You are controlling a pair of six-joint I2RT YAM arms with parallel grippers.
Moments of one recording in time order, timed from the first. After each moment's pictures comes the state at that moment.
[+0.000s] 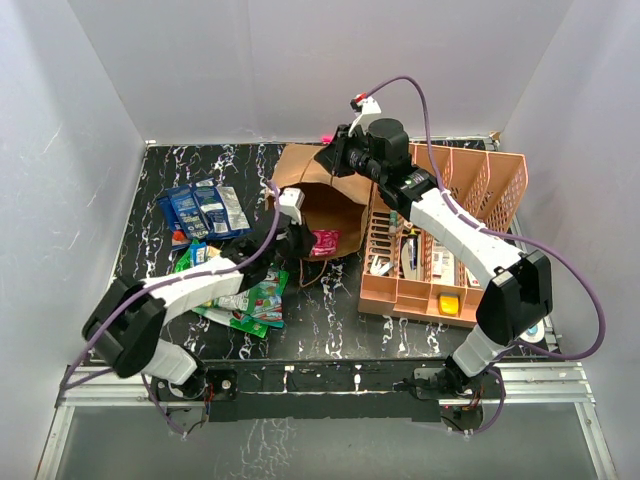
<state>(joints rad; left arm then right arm) -0.71 1.49 0.79 0.26 -0.07 -0.44 0.52 1.62 1.50 -0.06 -0.21 0.41</state>
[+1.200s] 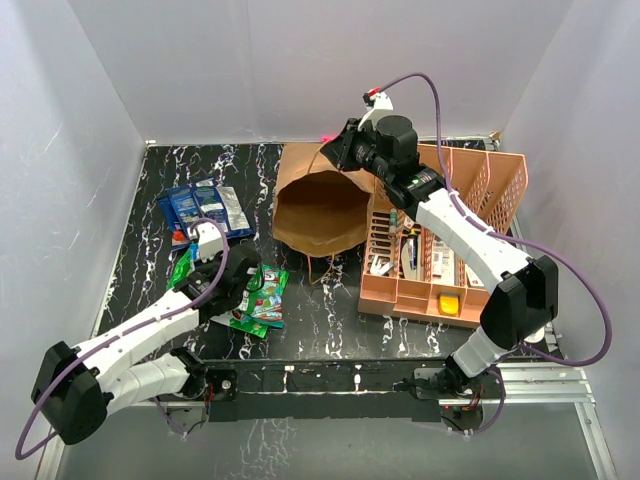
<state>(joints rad) -0.72 1.01 0.65 -0.59 -0.89 -0.80 0.51 1.59 1.50 -0.06 -0.16 0.47</state>
